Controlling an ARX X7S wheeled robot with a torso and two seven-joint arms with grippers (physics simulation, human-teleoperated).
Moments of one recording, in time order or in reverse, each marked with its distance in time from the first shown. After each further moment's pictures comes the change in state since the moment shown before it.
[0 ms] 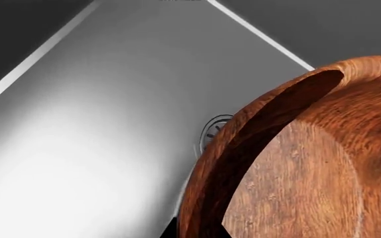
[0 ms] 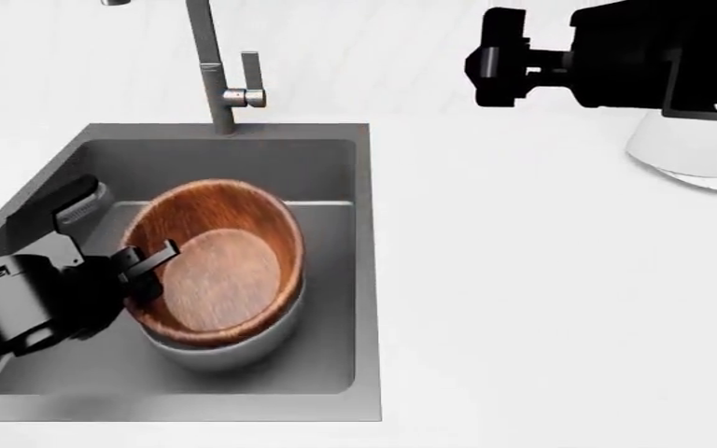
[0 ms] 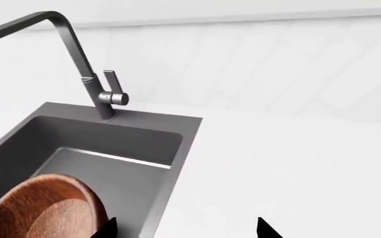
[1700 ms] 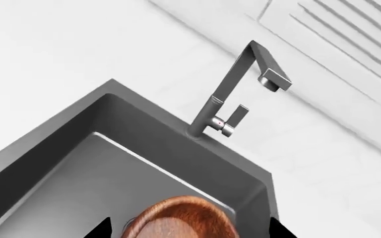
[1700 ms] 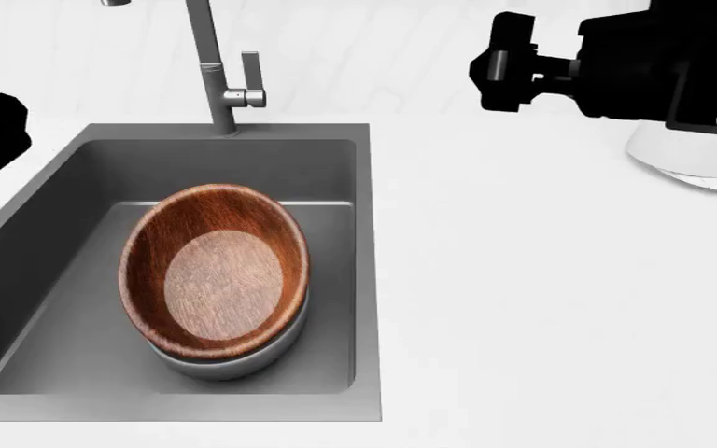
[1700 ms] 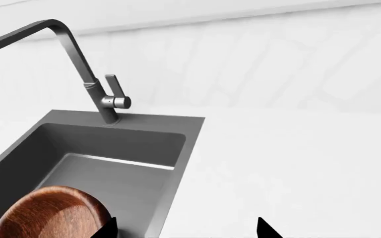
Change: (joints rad) left arm -0.103 -0.313 -0.400 0.649 -0.393 0.174 -0.296; right arm -0.054 0.036 0.041 -0.036 0.019 -0.037 0.014
